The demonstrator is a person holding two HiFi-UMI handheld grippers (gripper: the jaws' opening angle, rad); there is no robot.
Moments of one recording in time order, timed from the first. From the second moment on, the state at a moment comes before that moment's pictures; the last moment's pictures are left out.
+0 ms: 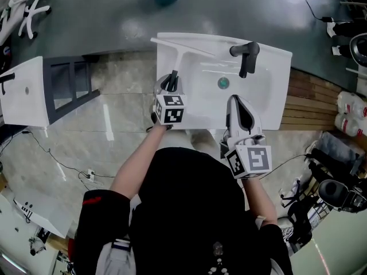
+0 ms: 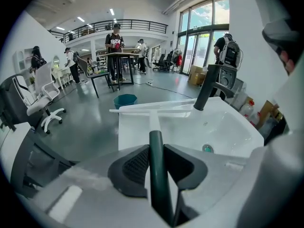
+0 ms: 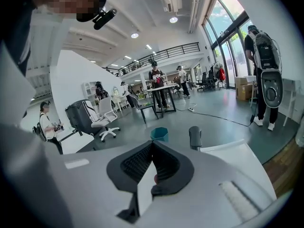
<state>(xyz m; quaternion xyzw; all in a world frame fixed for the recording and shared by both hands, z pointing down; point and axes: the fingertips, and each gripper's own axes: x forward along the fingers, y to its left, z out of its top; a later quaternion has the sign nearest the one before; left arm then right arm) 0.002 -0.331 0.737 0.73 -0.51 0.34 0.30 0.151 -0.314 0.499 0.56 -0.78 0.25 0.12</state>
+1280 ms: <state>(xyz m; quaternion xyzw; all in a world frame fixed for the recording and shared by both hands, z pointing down) 0.004 -0.329 0.766 0.74 -0.49 0.36 0.30 0.162 -0.291 0.512 0.58 -0.76 0.26 0.12</state>
